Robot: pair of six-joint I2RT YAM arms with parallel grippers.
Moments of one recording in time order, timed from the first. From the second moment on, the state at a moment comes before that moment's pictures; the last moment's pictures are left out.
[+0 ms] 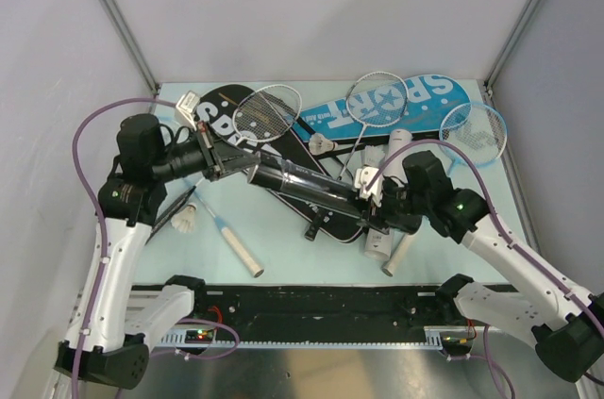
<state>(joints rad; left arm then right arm) -0.16 0.91 1.19 -0.61 0.83 -0.82 0.61 0.95 0.87 -0.58 -0.51 -0.62</state>
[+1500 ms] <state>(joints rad) -0.36 1.37 0.90 -0.51 -0.05 -0.64 0.60 0.76 0.86 -0.25 -0.12 -0.01</state>
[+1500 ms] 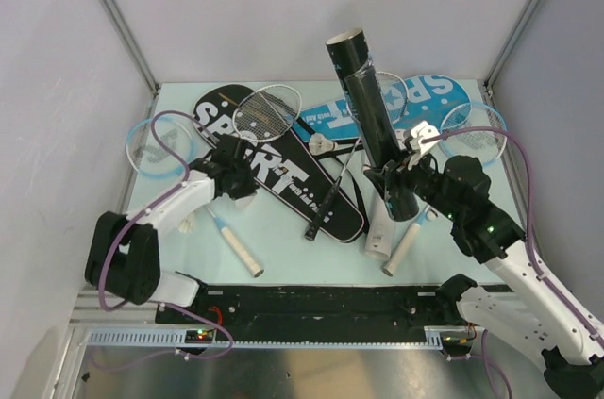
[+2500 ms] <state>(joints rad) -0.52 1.80 1.33 -0.20 0.09 -0.48 0.60 0.65 0.86 -0.28 -0.04 0.02</state>
